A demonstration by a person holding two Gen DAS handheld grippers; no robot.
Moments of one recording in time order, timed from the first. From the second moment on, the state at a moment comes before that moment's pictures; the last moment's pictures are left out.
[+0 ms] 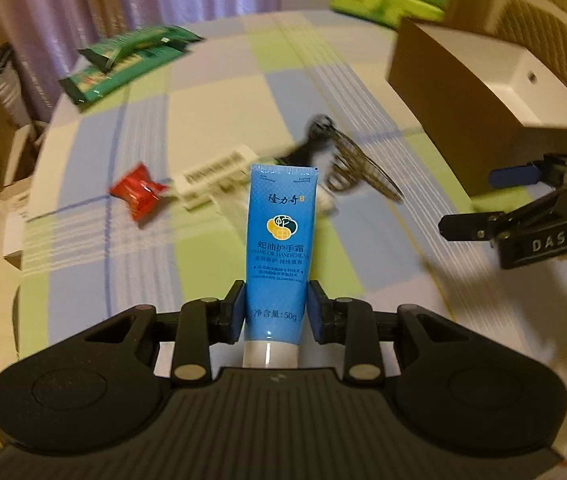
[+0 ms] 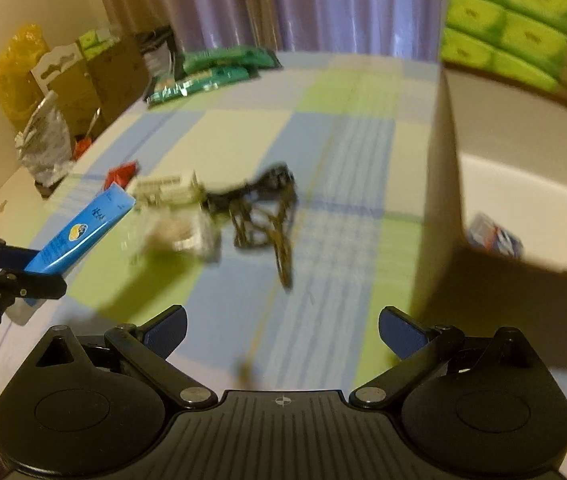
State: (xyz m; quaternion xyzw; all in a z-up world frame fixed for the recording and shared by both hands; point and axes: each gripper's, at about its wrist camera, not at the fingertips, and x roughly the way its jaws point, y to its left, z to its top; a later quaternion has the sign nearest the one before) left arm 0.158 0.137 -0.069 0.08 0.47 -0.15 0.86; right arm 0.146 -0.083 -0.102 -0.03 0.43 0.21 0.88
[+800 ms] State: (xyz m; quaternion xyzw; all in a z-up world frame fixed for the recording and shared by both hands) left arm 0.234 0.143 -0.077 0.06 0.47 -0.12 0.87; right arm 0.222 -0.021 -0.145 -0.06 0.44 0.17 0.88
